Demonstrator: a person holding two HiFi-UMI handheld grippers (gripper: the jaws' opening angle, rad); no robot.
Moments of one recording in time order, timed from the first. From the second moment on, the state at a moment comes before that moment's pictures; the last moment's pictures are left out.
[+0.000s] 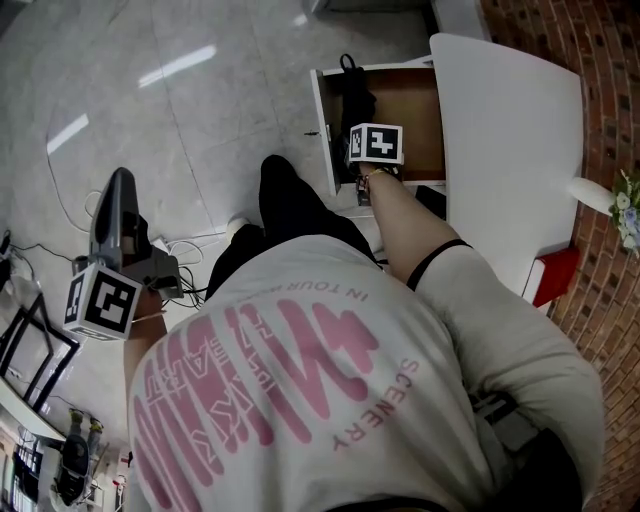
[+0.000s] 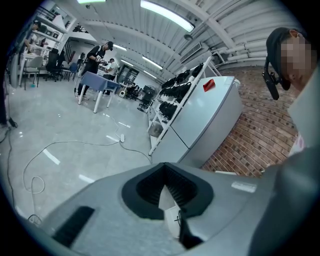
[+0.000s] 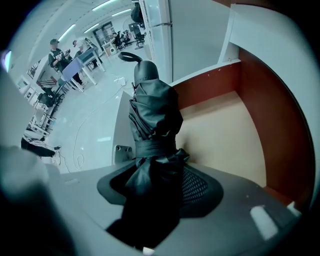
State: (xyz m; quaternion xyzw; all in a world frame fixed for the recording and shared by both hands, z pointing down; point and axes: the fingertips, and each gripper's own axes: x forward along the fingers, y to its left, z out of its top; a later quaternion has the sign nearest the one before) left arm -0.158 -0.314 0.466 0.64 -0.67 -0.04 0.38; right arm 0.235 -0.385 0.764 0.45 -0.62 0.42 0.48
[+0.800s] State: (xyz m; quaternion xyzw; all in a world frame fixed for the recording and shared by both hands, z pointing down) left arm -0.176 -0.269 0.415 0.66 -0.67 -0.07 0.32; right arm 0.230 -0.366 0.691 0.49 -0.64 0.39 0.45
